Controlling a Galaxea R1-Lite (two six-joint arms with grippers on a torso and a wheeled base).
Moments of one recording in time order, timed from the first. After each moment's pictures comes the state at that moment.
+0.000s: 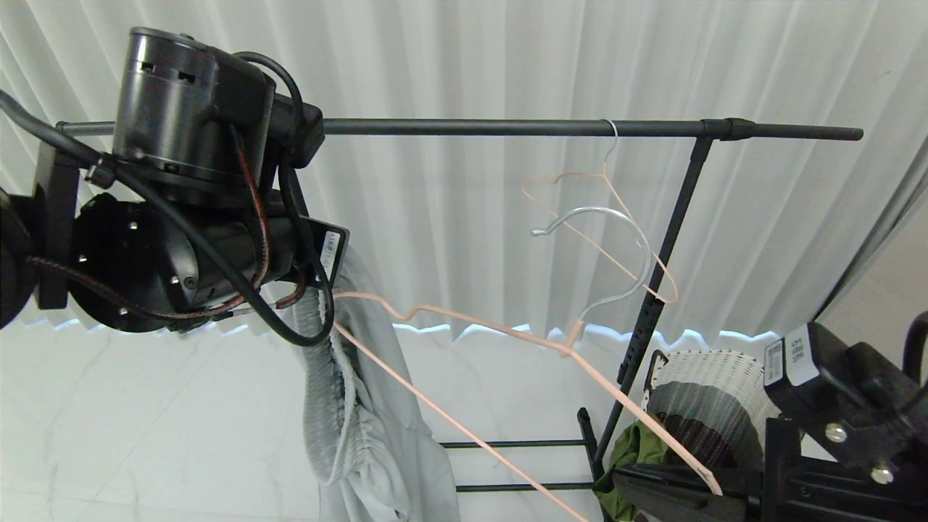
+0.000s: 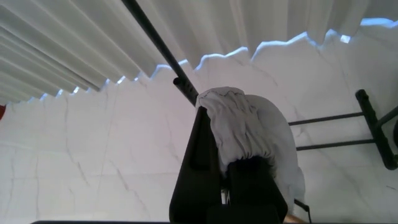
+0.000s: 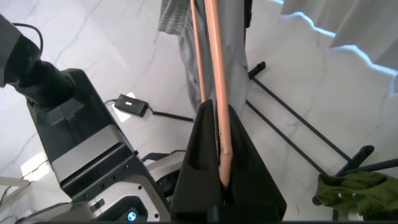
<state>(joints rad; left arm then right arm) -0.59 1.54 -1.26 0.20 0.63 0.09 1.21 1.26 -0.66 -0.21 -0.14 0.21</state>
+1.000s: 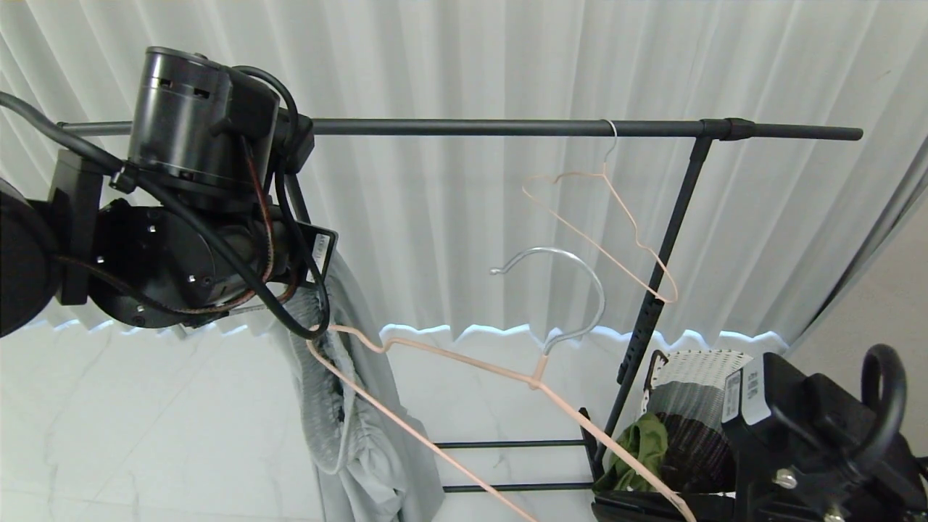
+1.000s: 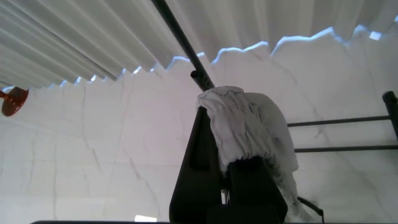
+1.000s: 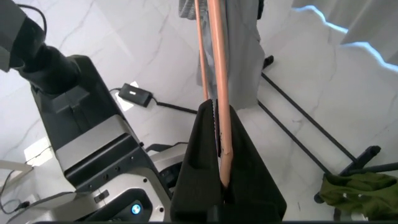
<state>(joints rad) -0.55 1.55 -1.25 0.20 0.68 0.09 1.26 1.31 -0.67 -0.22 -0.15 0.21</state>
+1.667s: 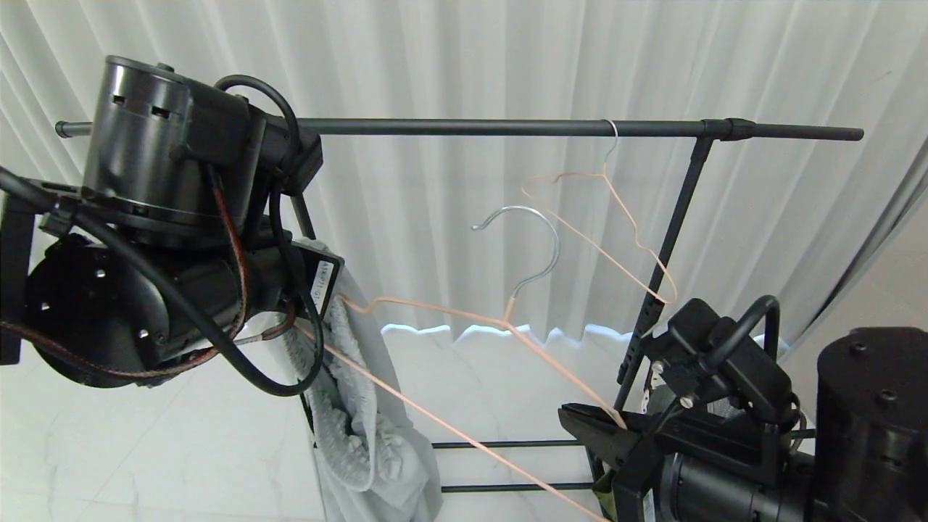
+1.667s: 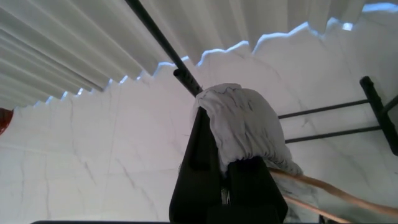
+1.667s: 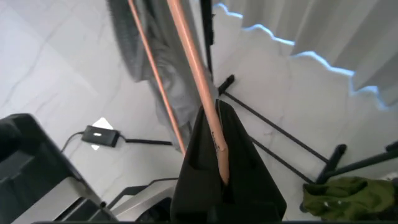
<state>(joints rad) -0.65 1.48 -1.17 0.20 0.67 0.09 1.16 1.47 -0.67 -0.47 -0.30 0.21</state>
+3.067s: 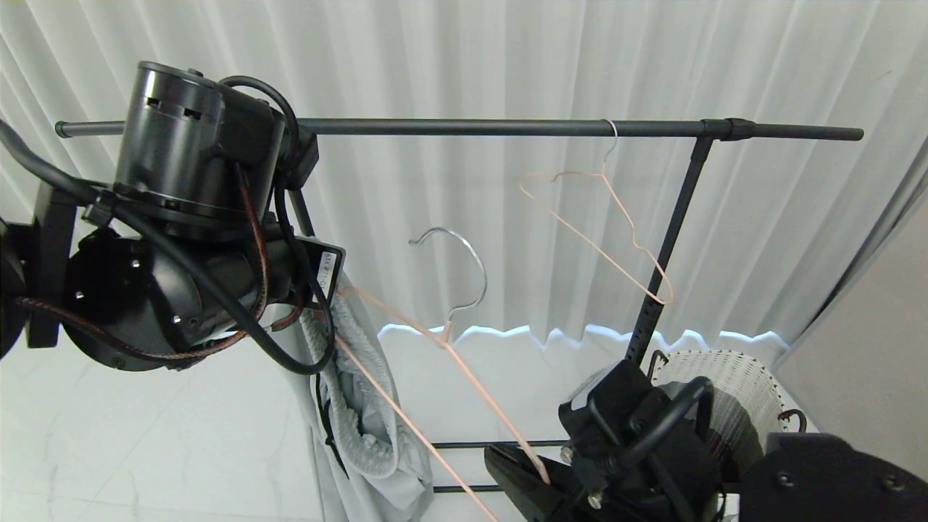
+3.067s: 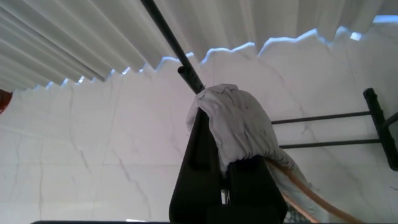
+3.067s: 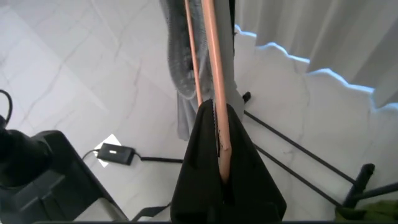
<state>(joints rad) -0.63 1.51 -1.19 0.20 0.70 0.03 1.35 1.65 -0.67 -0.72 -0.45 0.26</state>
